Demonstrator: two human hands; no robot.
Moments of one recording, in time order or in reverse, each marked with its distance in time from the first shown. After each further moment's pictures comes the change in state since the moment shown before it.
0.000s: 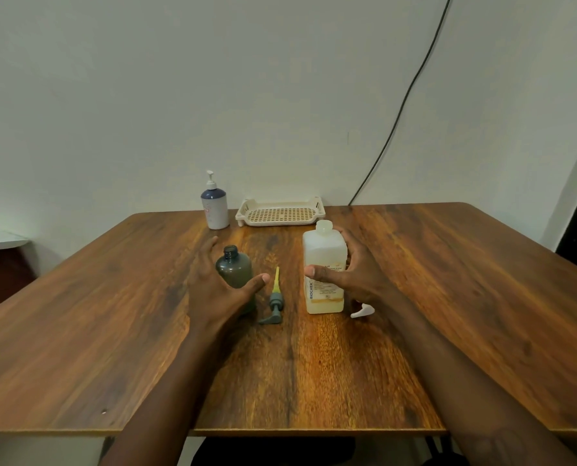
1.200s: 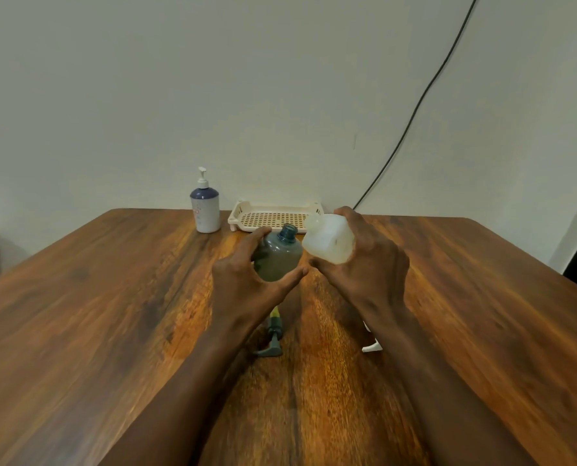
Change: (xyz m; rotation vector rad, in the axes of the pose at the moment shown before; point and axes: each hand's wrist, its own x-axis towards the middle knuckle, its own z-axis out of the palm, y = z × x) left_hand 0.037 0.033 0.046 -0.056 0.058 0.367; right_hand 0.034 -0.021 0.014 -0.876 0.572 -0.311
